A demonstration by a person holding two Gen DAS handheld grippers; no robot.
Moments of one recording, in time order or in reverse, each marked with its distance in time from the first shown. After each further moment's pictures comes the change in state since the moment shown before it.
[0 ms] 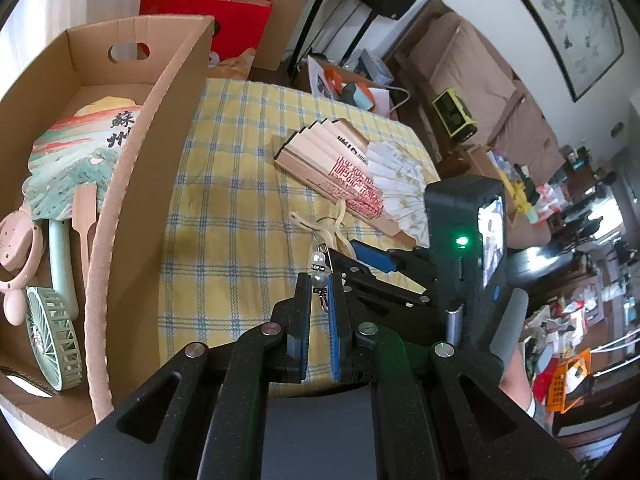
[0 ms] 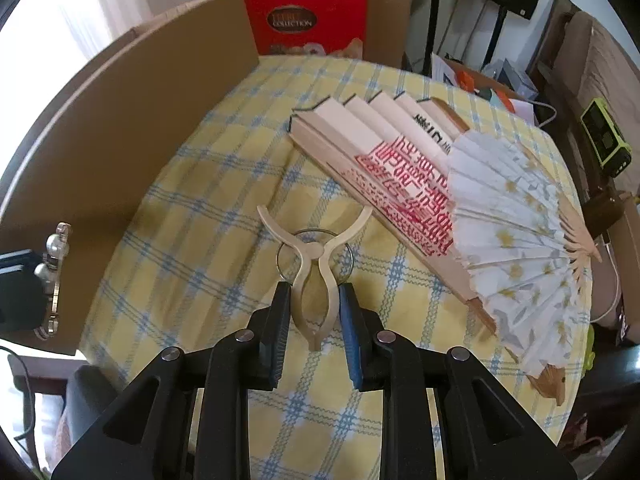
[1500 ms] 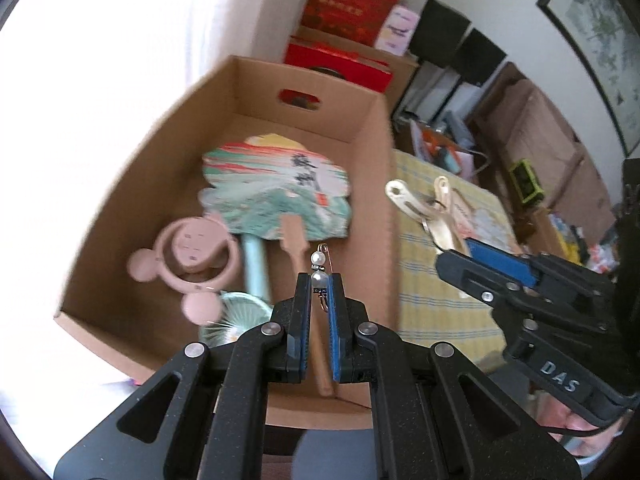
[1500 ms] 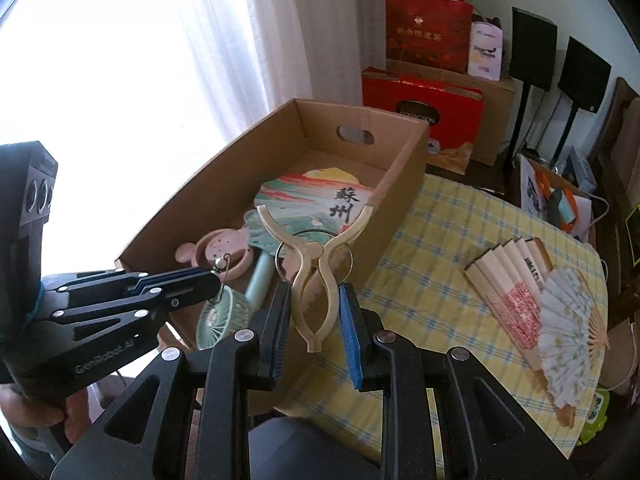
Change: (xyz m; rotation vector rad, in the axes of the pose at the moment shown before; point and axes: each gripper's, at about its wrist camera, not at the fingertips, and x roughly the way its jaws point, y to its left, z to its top) left arm -0.101 0.123 -0.012 -0.144 -0.179 0.243; right arm -0.109 0.151 0.058 -0.147 -0.169 0.204
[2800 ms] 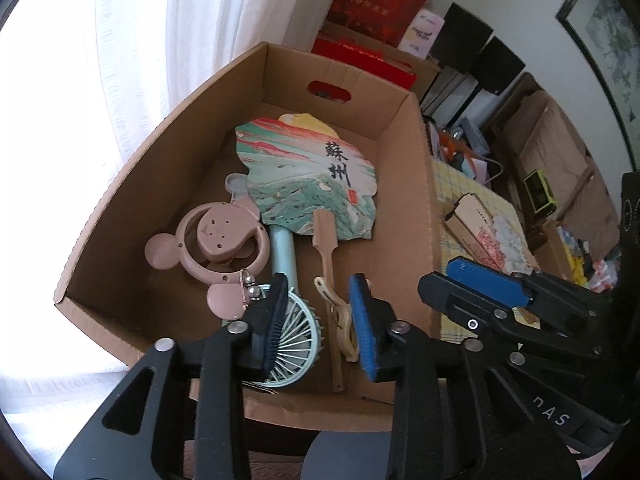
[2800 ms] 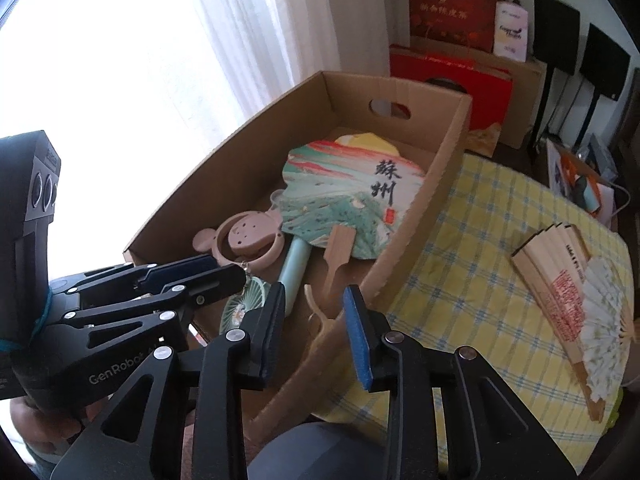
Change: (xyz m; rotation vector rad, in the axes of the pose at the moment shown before) left arm 0.013 0.029 -0.005 -0.048 0.006 -0.002; right arm 0.031 0.027 -0.003 0.007 0.054 0.044
